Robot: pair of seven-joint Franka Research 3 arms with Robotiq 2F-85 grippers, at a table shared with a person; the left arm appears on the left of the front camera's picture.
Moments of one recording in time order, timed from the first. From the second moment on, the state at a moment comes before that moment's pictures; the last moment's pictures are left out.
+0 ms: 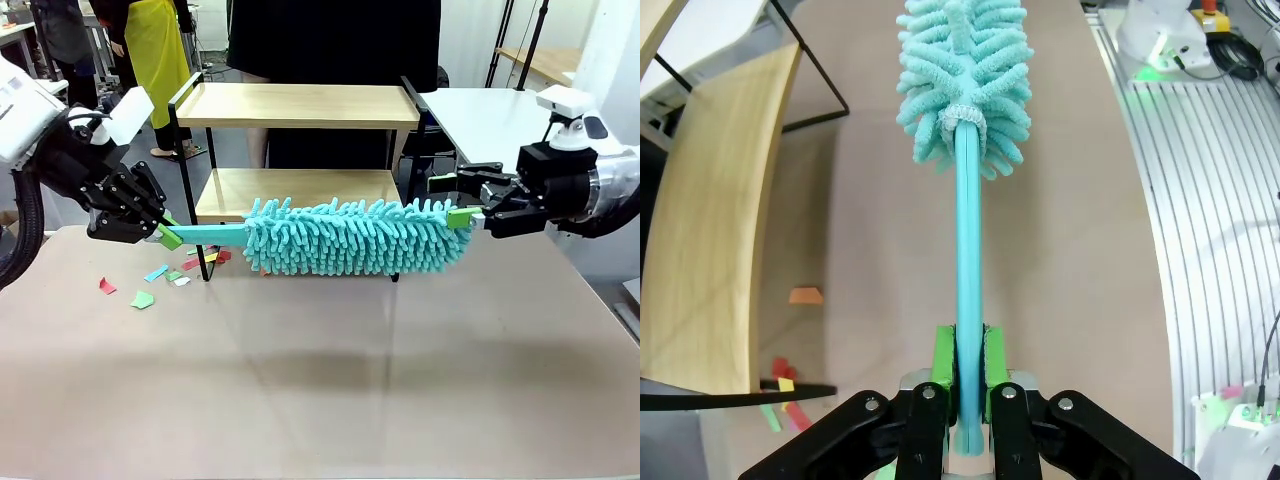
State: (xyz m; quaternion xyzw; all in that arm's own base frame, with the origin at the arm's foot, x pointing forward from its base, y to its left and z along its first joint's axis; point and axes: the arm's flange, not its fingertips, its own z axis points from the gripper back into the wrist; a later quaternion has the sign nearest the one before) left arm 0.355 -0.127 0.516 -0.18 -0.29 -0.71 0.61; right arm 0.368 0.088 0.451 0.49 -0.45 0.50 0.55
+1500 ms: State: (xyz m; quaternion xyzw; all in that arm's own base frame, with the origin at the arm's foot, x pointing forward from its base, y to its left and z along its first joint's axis) left arm 0.355 -0.127 0.516 -0.18 -0.29 -0.71 0.61; right arm 0.364 0.108 0.414 0.52 -0.41 0.50 0.56
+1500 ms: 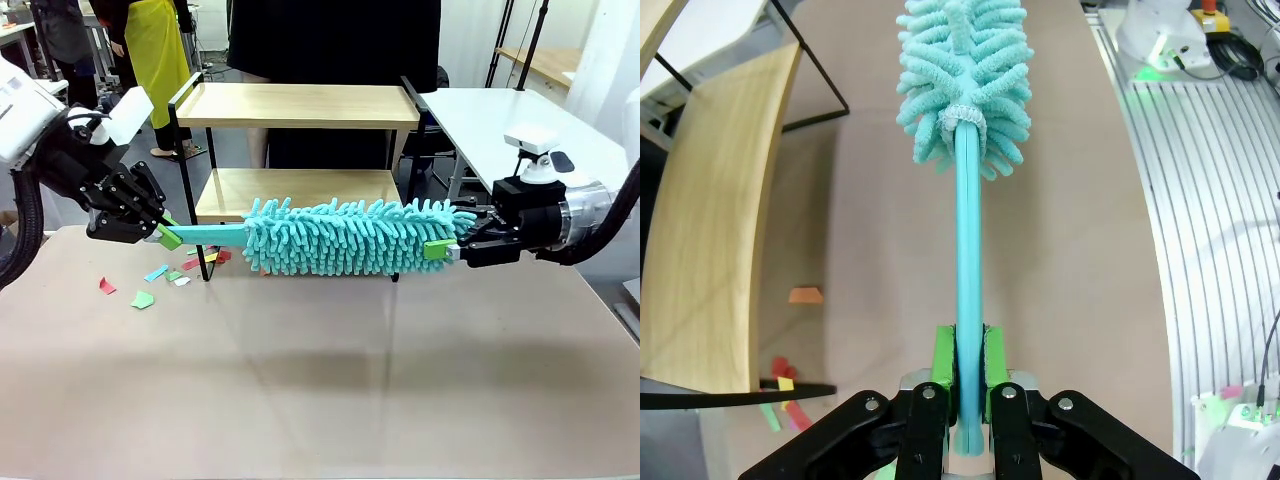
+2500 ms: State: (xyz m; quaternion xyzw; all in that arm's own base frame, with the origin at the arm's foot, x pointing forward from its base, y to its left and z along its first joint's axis) left arm 0.355 -0.126 0.516 -0.18 -0.28 -0.71 0.61; right arm 0.364 0.109 0.414 0.52 -0.41 0.50 0.56
